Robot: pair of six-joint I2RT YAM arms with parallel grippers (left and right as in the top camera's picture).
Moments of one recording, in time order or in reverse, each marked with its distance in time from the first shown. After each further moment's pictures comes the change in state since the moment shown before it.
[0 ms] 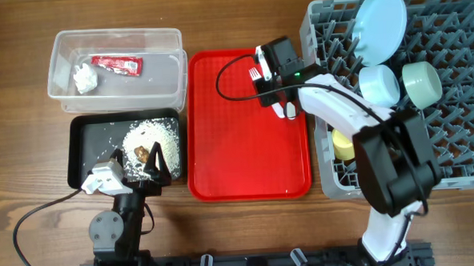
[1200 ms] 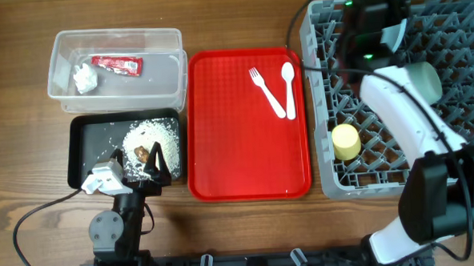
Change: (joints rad) left arm 0.000 0.000 0.000 0.000 0.000 0.000; right arm -0.244 -0.254 -0.007 0.521 0.734 -0.674
